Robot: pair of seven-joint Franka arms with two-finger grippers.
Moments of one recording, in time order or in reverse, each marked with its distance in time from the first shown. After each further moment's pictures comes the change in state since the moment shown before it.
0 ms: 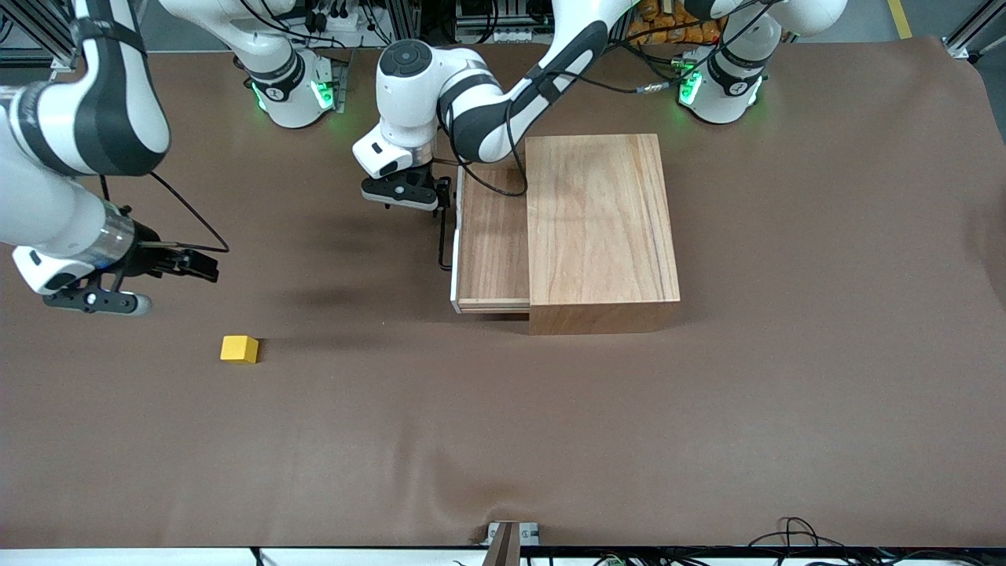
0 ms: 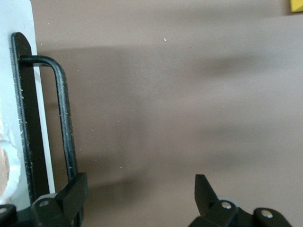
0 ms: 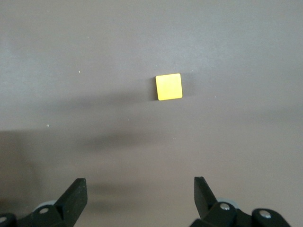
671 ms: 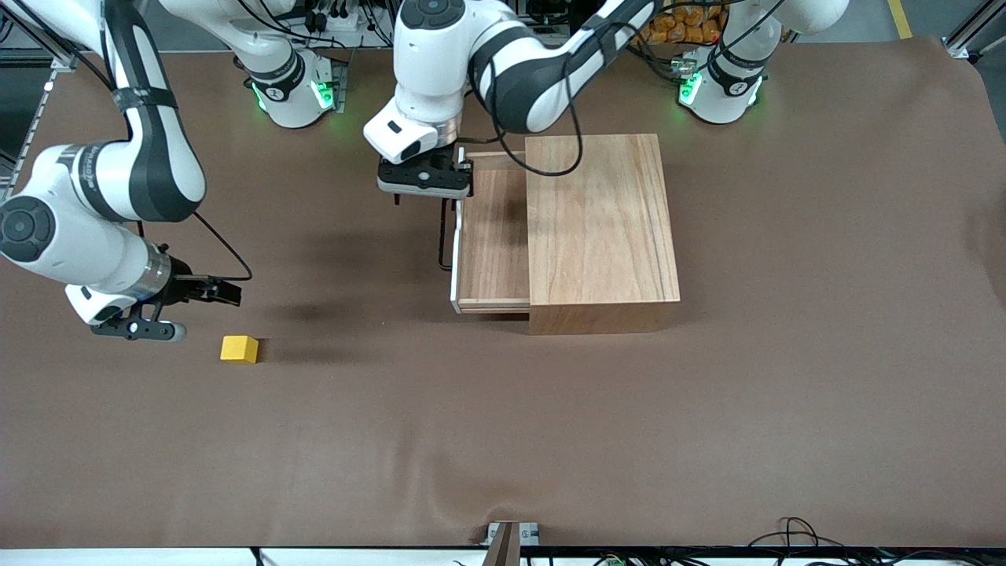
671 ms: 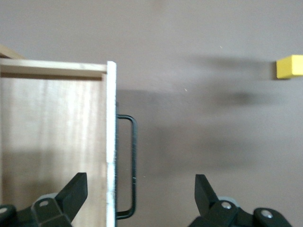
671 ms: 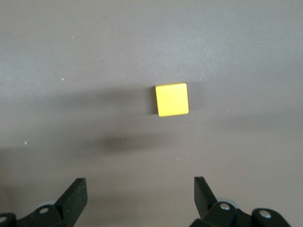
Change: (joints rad) left arm 0.104 -0.188 0.017 0.004 -0.024 -0.188 -0.001; right arm -0.005 0.124 -0.001 -0.022 0.000 0.144 -0.016
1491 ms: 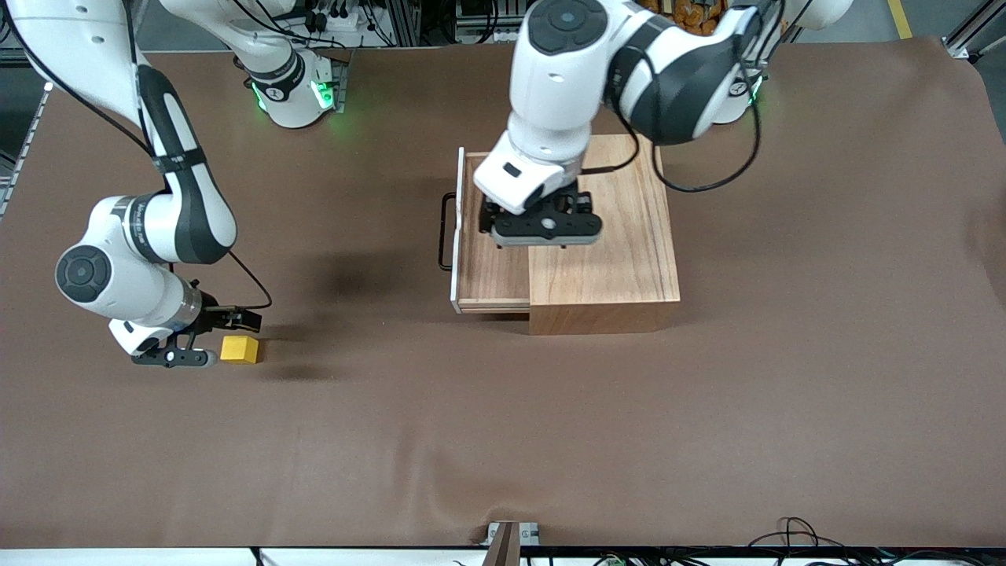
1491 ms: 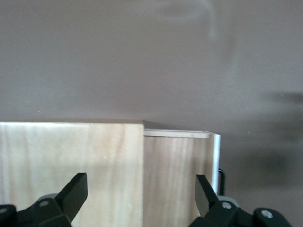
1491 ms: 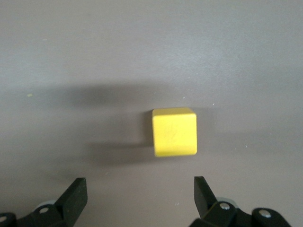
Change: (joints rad) left arm 0.257 -0.130 0.002 -0.006 0.000 -0.203 0.244; right arm -0.020 0.180 -0.004 0.010 0.000 0.185 -0.071
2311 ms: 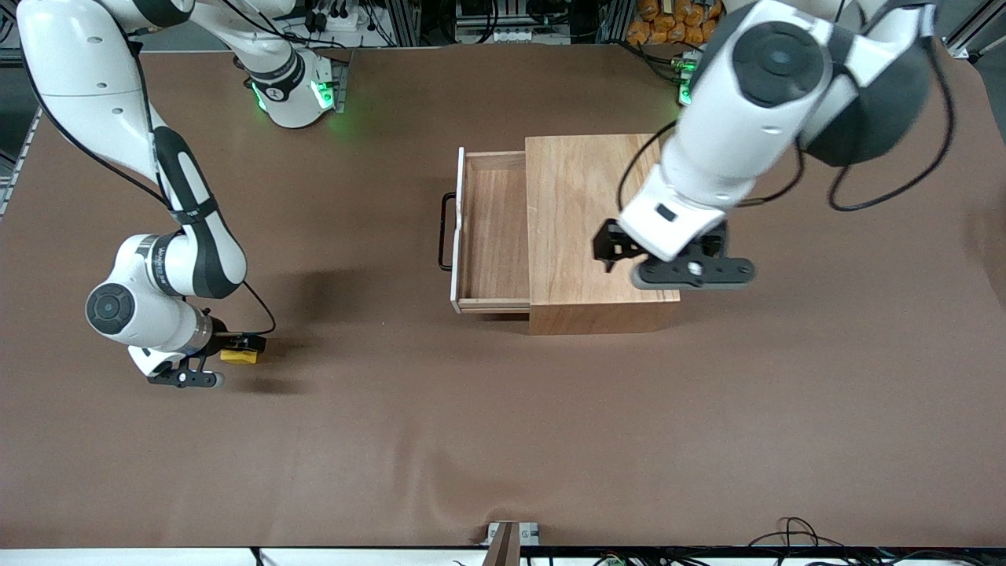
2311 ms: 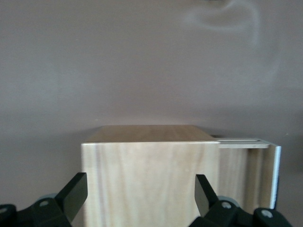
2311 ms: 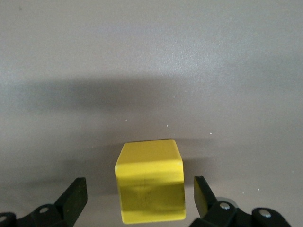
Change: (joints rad) left arm 0.372 -0.072 -0.168 -0.002 -0.025 -0.153 0.252; right arm -0.034 0.171 -0.003 0.055 -0.001 0.129 -0.012
